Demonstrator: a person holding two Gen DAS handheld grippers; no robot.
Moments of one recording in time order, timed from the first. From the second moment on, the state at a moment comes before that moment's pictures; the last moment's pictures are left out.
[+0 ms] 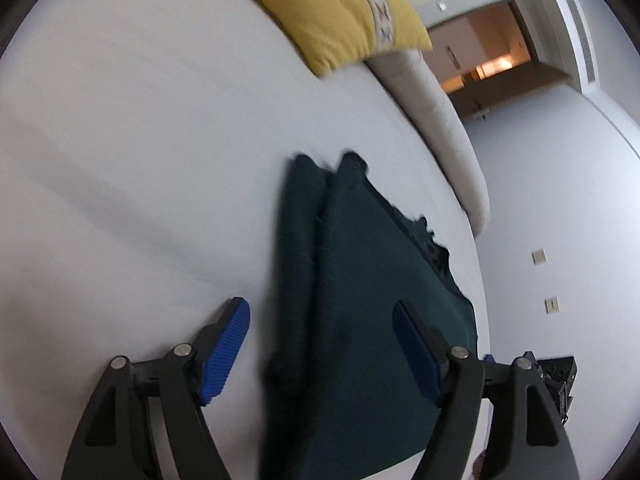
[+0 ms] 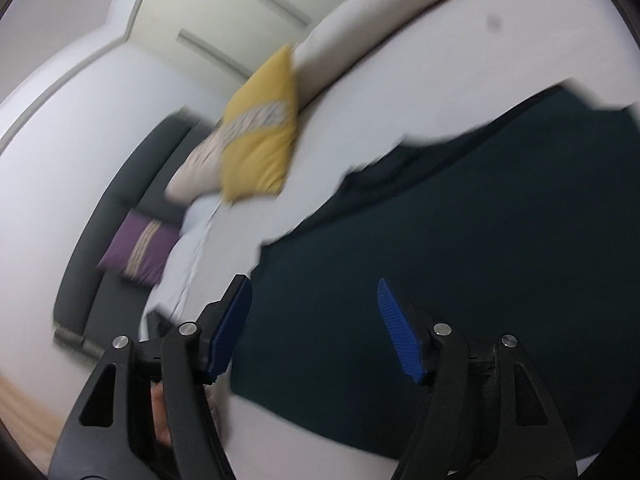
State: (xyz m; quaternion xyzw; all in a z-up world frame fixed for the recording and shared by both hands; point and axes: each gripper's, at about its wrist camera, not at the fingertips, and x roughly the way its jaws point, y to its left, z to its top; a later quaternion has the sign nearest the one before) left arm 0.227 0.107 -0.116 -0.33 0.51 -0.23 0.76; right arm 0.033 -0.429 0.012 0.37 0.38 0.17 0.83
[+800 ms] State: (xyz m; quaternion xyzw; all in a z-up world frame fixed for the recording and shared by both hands) left arm 0.223 0.073 -0.083 -0.26 0.52 -0.23 0.78; right arm 0.076 -0.356 -0.062 0.40 0.48 0.20 0.76
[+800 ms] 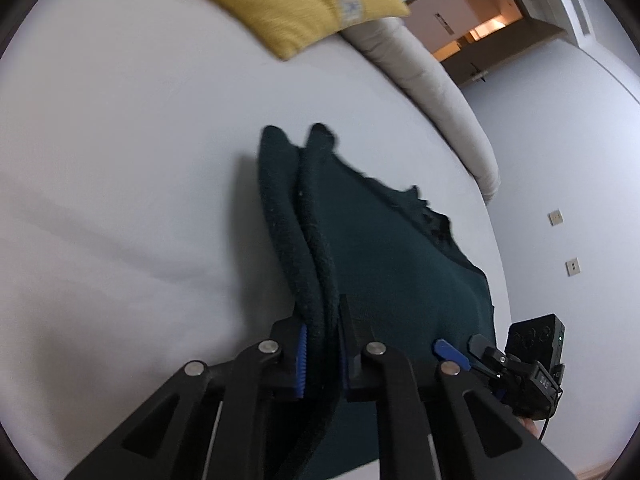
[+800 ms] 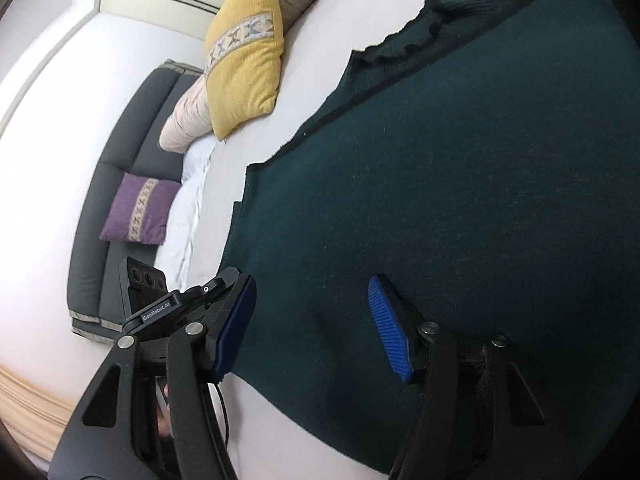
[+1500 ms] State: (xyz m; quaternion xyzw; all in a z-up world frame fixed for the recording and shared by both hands) left arm 0.177 -0.111 -0.042 -0.26 0.50 -0.39 0.72; right arm 0.093 -0.468 -0.088 0.53 0.44 0.20 0.69
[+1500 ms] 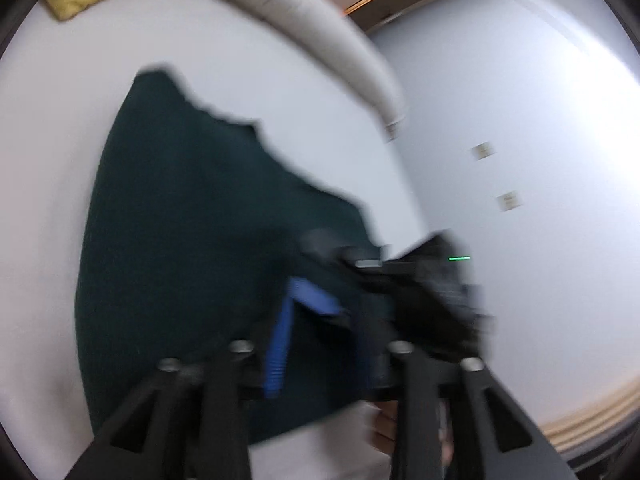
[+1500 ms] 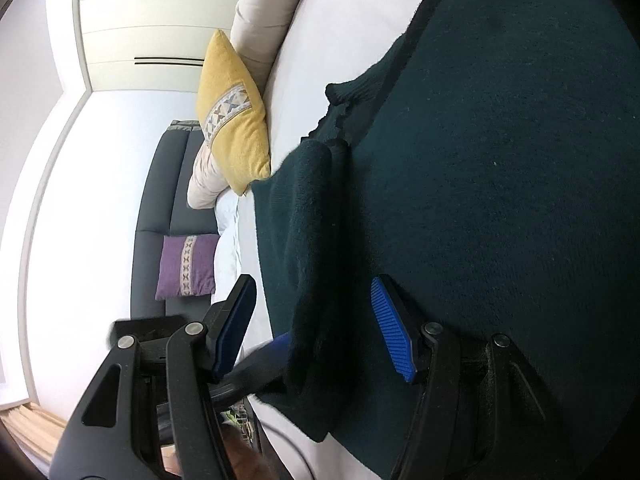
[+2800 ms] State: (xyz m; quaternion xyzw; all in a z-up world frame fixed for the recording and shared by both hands) left arm 0.166 -0.146 -0.032 -0.15 0.47 -0.39 0.78; right arm 0.064 -0.537 -0.013 0.36 0.48 0.09 0.80
